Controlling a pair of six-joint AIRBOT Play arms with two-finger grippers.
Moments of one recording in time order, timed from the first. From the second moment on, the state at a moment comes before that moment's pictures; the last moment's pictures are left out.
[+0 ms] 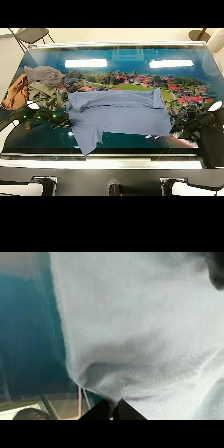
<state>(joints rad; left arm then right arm) 0.12 -1.57 1.00 0.99 -1.14 -1.34 -0.46 -1.48 1.05 -1.25 1.42 1.46</state>
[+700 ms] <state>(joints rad) 0.12 -1.56 1.02 1.03 -1.21 -1.33 -0.46 -1.54 1.04 -1.10 1.33 1.47</state>
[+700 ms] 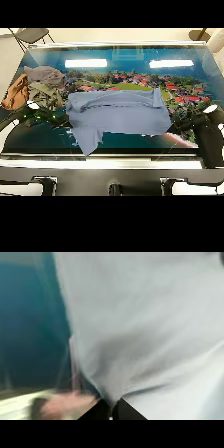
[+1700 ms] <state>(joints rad) 0.13 -0.61 1.70 1.03 -0.75 -1.44 -0.46 -0.69 1.83 -1.16 0.91 1.44</state>
